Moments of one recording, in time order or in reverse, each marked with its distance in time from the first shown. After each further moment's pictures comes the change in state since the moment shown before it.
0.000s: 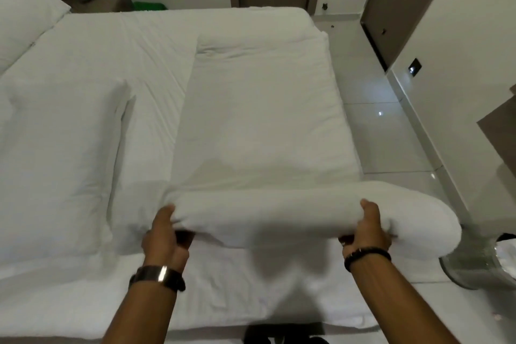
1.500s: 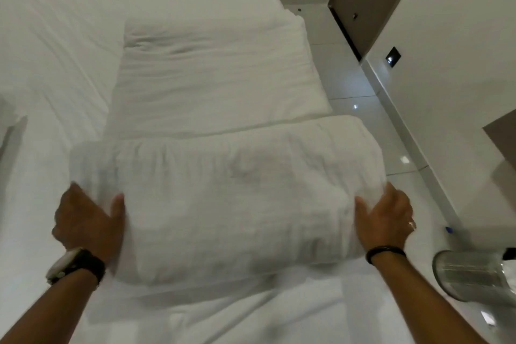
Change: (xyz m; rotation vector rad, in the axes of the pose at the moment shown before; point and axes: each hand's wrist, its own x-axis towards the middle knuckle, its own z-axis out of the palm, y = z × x) left_hand 0.256 0.027 0.156 1.585 0.193 0.905; right_hand 0.255 -0.017 0.115 -1.368 0.228 -1.034
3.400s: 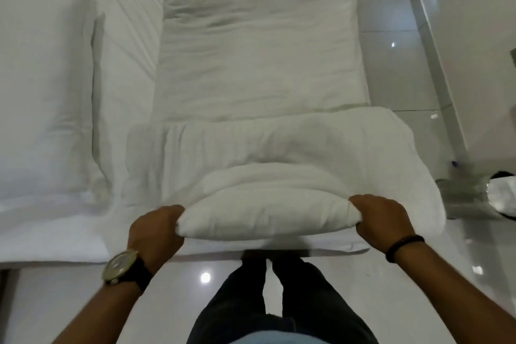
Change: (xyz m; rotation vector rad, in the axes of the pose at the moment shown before) left_hand -0.321 -0.132 -0.135 0.361 -0.479 0.405; right_hand -0.226 0.095 -0.174 -0.288 -0.653 -0.650
